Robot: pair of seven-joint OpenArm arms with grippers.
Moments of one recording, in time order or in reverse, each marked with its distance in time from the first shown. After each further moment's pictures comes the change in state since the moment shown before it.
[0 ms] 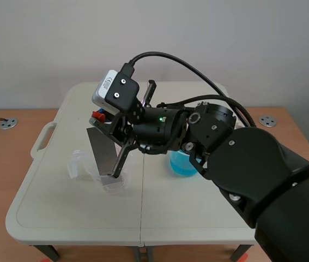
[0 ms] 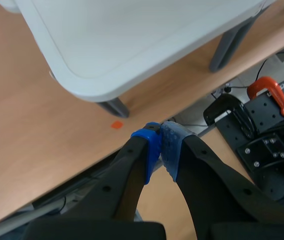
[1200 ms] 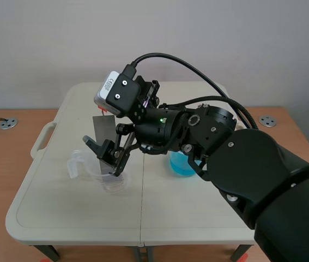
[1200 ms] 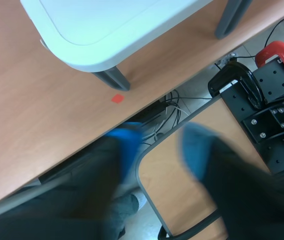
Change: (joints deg) left arm -0.1 0.0 0.0 -0.1 1.3 -0.1 5.2; right arm 0.0 -0.1 0.0 -0.6 -0.2 -3.0 -0.7
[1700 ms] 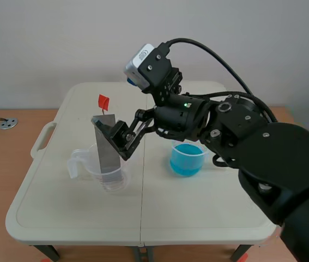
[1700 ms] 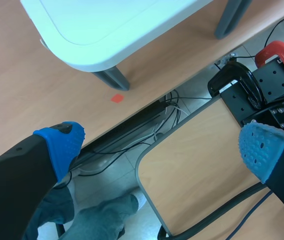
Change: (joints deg) left arm -0.9 0.0 0.0 0.0 0.0 -0.3 0.5; right arm -2.1 5.2 2.7 7.3 16.9 1.8 -5.3
